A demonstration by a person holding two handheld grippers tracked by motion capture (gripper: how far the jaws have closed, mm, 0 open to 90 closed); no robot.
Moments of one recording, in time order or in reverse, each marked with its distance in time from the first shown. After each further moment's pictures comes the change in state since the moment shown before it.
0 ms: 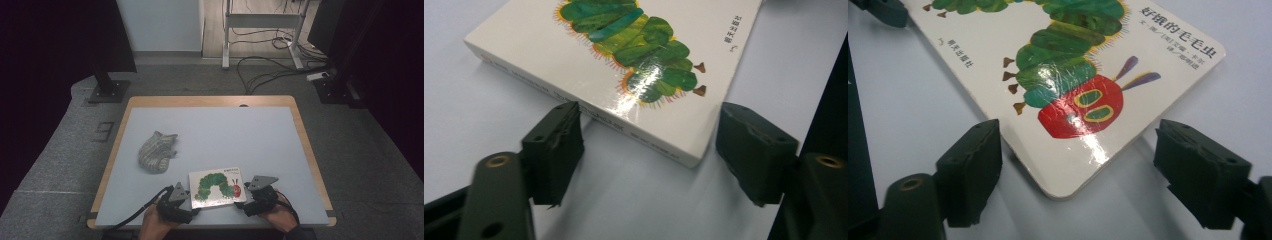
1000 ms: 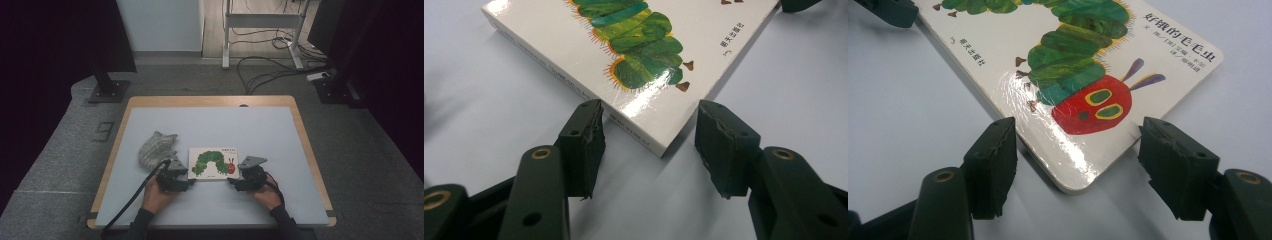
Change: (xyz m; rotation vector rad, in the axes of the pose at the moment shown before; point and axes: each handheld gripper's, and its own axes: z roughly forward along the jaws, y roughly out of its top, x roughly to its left) left arm 0.078 0.034 0.022 -0.001 0.049 -0.031; right arm -0.041 0.038 0.039 -0.020 -0.129 0.061
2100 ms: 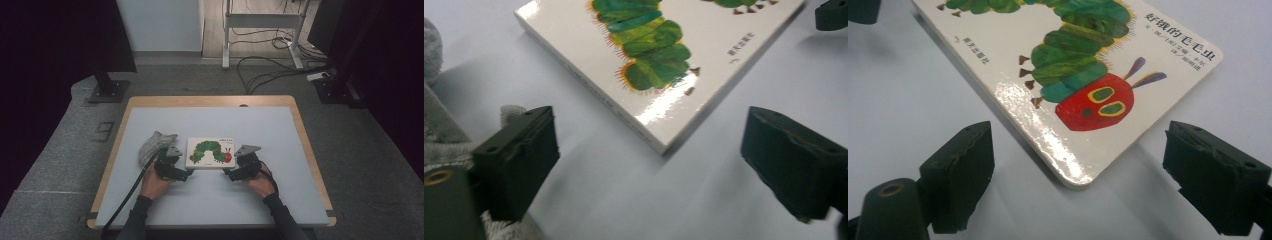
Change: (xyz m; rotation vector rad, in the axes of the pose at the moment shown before) left arm 0.028 0.017 -0.002 -0.021 0.066 -0.034; right arm -0.020 0.022 0.023 -0.004 -0.014 0.020
